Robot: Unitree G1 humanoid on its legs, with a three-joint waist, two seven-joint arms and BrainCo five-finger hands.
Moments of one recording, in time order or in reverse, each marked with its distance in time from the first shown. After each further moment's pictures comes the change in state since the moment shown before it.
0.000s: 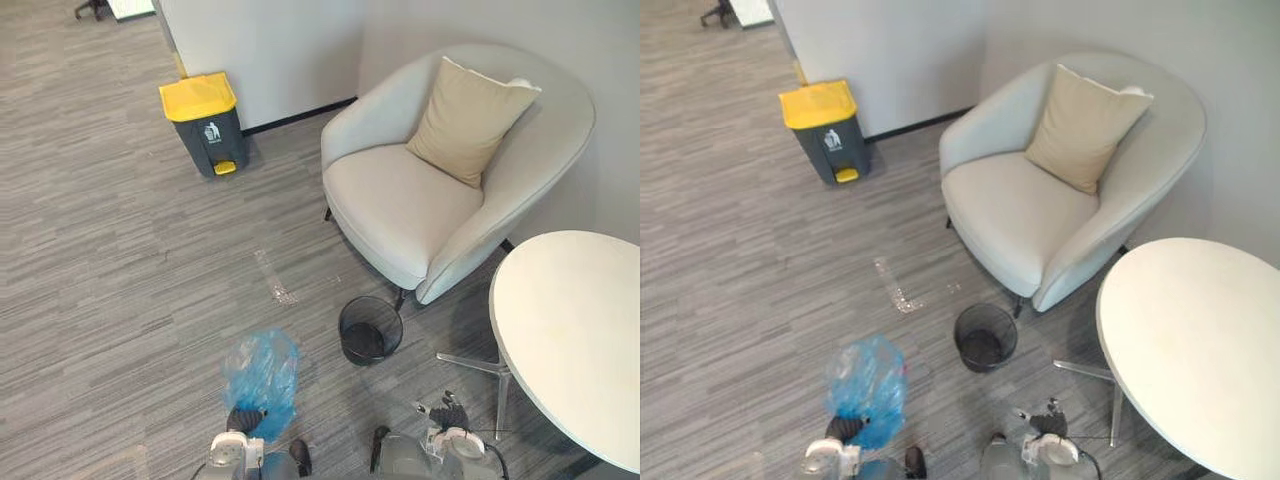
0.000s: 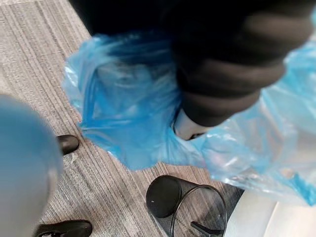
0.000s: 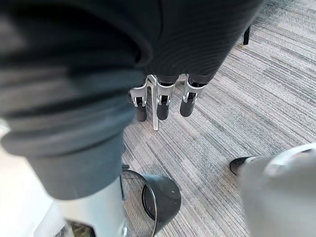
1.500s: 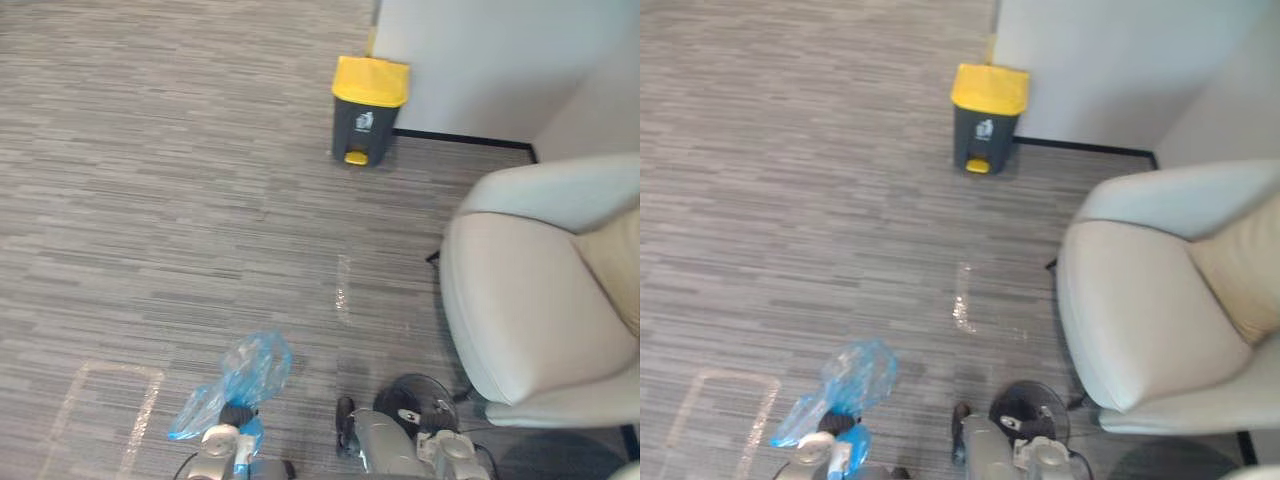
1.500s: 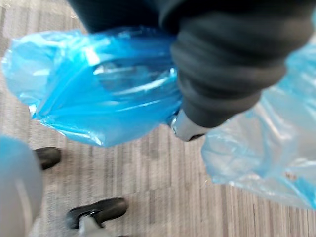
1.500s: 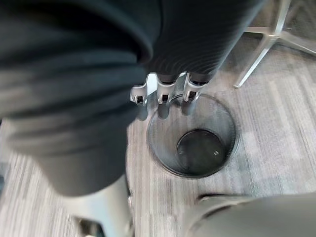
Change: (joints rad) left arm -0.090 0.035 -0.049 0.081 0.059 0.022 0.015; right arm -0.048 -0.057 0.014 0.089 -0.031 0.014 -0.008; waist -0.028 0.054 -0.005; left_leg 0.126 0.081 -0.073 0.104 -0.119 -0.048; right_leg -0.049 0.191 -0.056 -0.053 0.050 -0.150
